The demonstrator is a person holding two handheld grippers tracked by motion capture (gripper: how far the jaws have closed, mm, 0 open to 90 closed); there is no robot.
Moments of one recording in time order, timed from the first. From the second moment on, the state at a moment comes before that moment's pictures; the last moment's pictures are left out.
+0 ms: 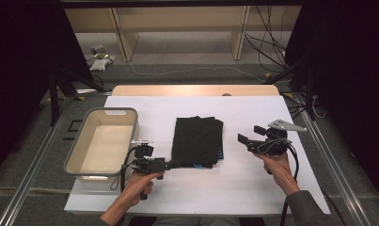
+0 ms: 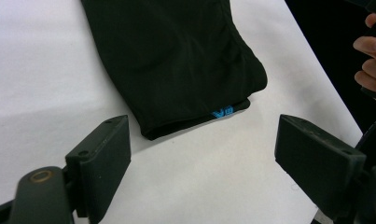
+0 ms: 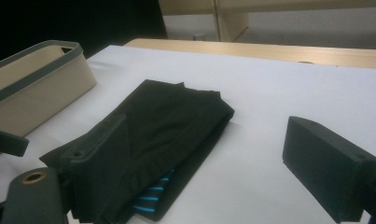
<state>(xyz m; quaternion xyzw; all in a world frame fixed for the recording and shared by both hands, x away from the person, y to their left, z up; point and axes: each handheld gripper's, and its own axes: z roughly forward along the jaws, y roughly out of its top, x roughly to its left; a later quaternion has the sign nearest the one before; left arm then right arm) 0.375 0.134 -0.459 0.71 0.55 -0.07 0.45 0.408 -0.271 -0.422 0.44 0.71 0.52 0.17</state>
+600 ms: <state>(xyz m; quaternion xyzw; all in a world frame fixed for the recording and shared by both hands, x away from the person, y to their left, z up) 0.384 0.126 -0.463 0.71 0.56 -0.08 0.42 0.435 -0.259 -0.423 0.45 0.73 0.50 0.14</state>
